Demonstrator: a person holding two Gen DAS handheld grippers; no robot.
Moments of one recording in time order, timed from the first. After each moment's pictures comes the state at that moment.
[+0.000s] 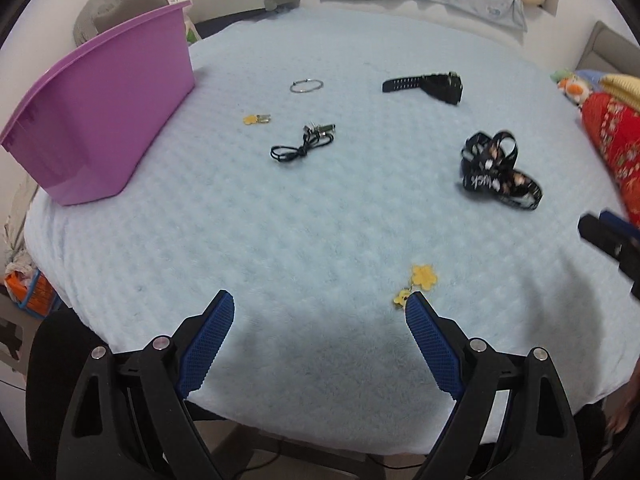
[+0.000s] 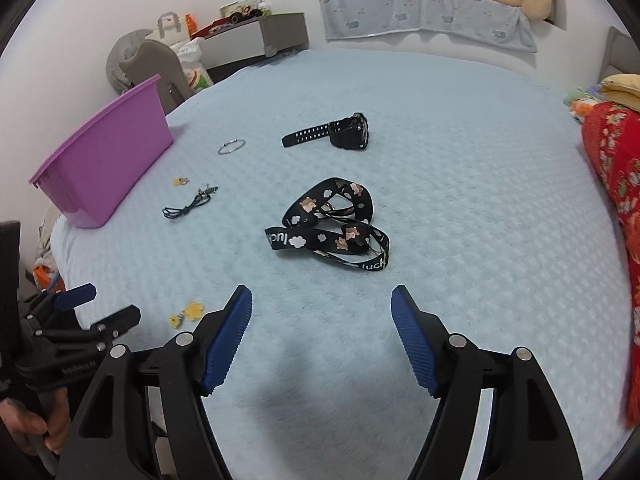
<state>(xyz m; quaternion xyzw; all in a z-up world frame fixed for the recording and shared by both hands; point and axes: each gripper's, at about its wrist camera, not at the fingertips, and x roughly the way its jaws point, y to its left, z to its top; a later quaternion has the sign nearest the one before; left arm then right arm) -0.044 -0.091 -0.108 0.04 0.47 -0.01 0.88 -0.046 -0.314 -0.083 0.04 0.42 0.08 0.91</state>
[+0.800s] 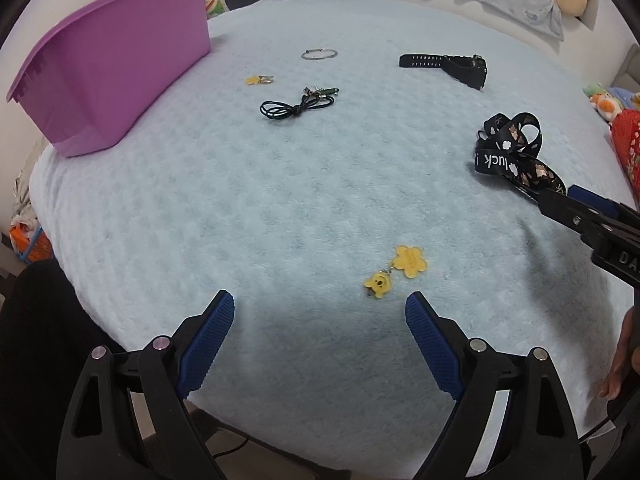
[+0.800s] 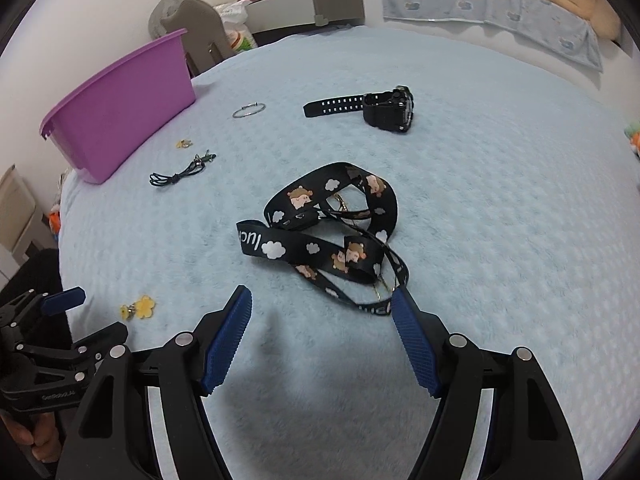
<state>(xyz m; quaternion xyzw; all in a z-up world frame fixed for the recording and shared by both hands) -0.040 -0.117 -0.139 0.00 0.49 0.04 0.87 0.023 -0.323 -0.129 -0.02 0.44 0.17 0.88</state>
